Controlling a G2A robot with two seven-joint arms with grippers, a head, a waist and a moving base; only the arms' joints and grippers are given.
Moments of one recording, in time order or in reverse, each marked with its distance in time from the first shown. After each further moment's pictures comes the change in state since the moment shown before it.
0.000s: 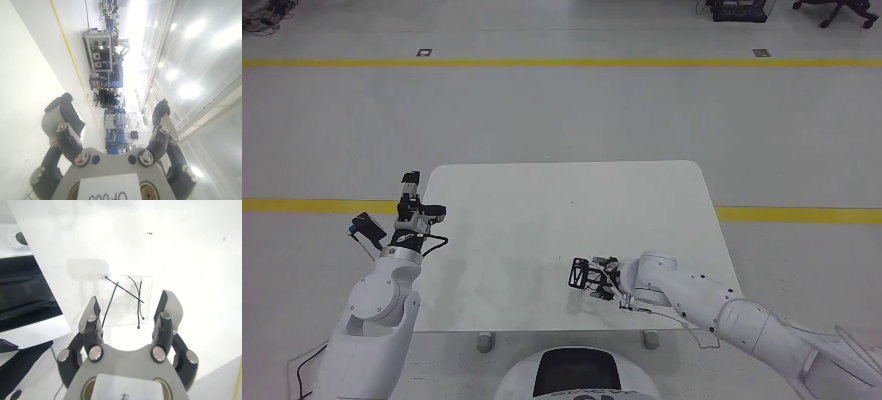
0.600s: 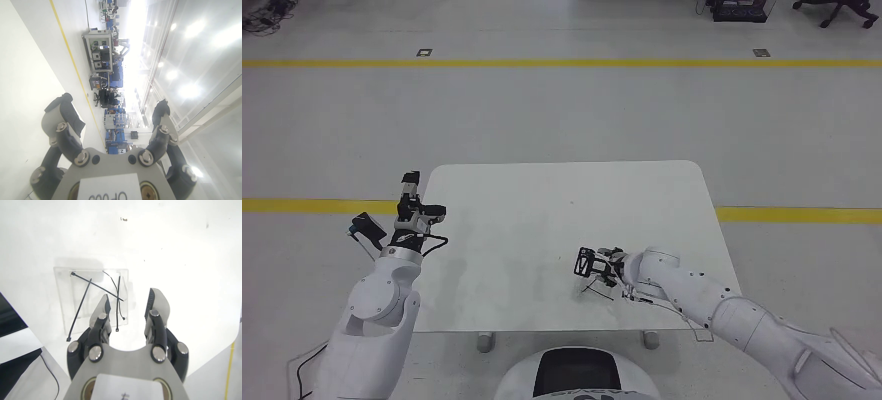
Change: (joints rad) left arm 0.000 0.000 0.000 0.000 0.000 0.000 0.000; right arm -0.063 -0.036 0.111 0.059 -0.165 0.022 -0.047
